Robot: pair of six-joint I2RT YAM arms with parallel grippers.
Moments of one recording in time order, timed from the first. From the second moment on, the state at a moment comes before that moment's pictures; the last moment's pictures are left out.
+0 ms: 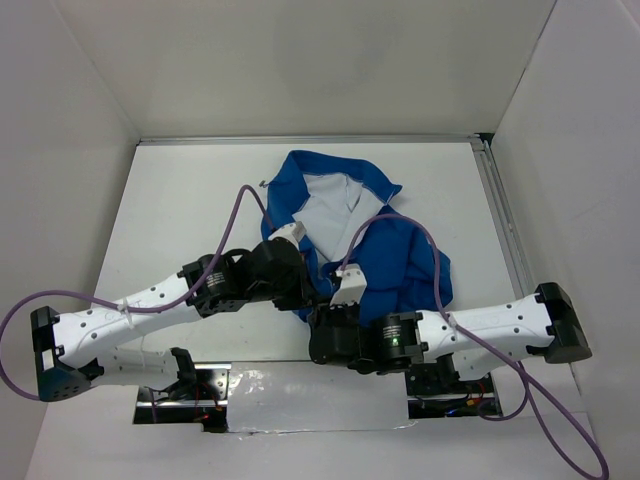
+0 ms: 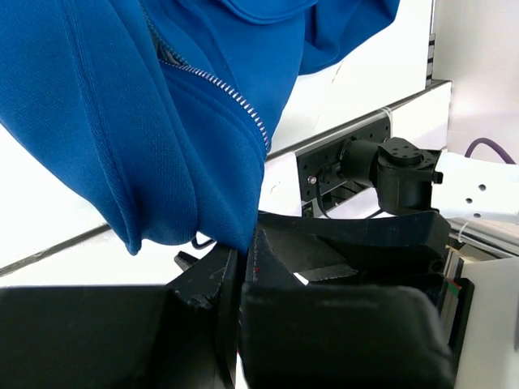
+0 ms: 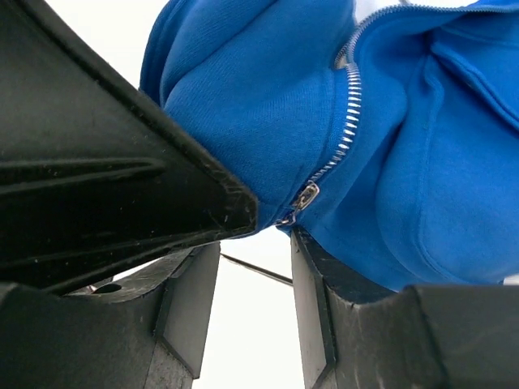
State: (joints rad) left arm -1.10 1.17 1.15 -0.75 -0.08 -1.08; right arm 1.59 1.21 0.95 -0.62 0.88 1.15
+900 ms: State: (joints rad) left arm -1.10 1.15 1.12 -0.72 -0.10 -1.02; right arm 1.49 1.10 0.95 -0.70 0.79 1.08
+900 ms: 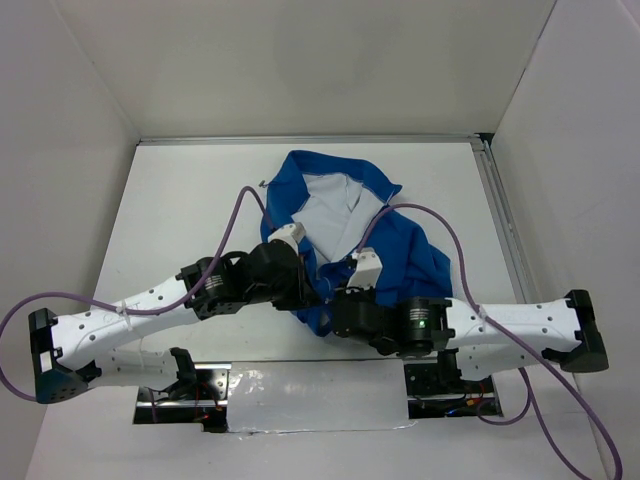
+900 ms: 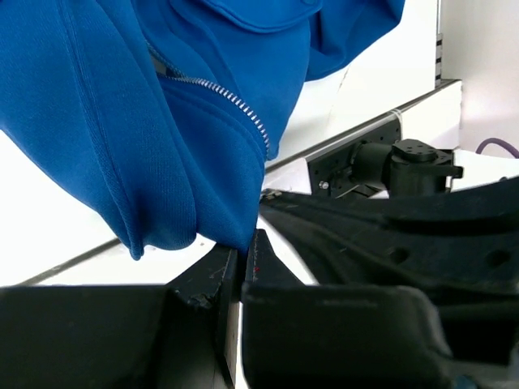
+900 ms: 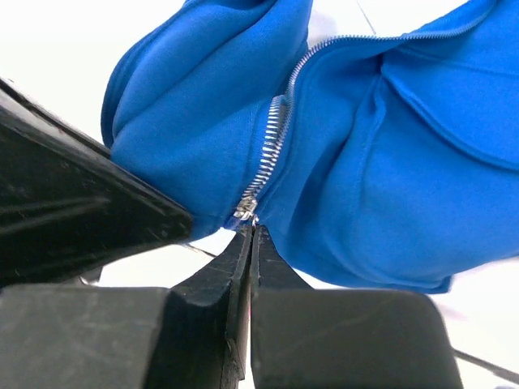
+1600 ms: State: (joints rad) left arm -1.10 1.14 1.08 -0.71 -0.11 -0.96; right arm 1.38 1.14 0.93 -0.60 0.59 0.64
